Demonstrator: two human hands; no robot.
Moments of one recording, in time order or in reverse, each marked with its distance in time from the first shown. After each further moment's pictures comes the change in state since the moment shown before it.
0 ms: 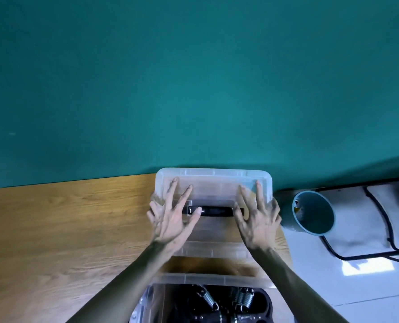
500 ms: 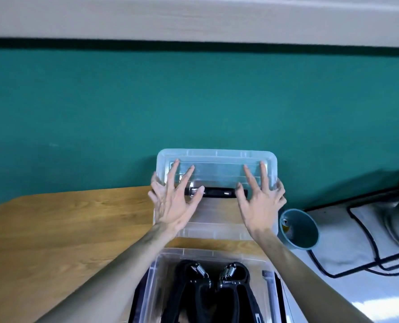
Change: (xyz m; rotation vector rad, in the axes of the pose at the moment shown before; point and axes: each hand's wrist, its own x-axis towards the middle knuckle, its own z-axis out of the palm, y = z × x) left_hand -0.041 0.050 -0.110 -0.058 0.302 0.040; right_hand -0.032 -0.035 -0.132 0.101 0.397 0.018
